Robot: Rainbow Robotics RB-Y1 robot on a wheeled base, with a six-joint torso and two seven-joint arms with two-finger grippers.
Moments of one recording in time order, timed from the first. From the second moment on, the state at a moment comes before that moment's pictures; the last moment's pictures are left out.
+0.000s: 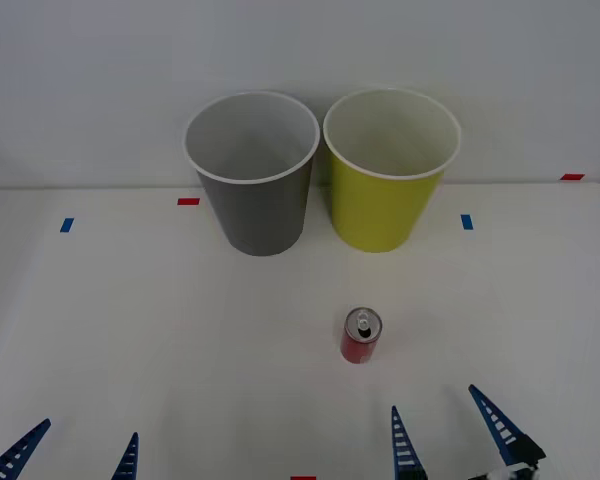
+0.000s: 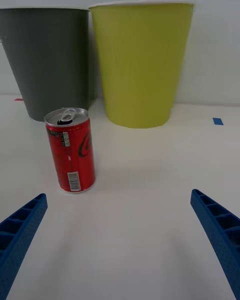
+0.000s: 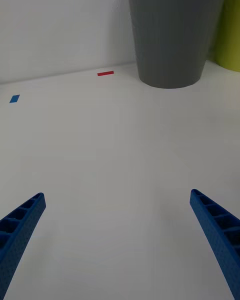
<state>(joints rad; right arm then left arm) 0.78 -0.32 0.42 -1.88 -0.09 -0.55 1.65 1.08 0.44 -0.21 -2.20 0.18 -0.29 -1.62</state>
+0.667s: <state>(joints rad) 0.54 -0.28 0.48 -1.74 -0.09 -0.49 1.66 1.08 0.44 -0.21 -2.20 0.18 -0.29 -1.62</state>
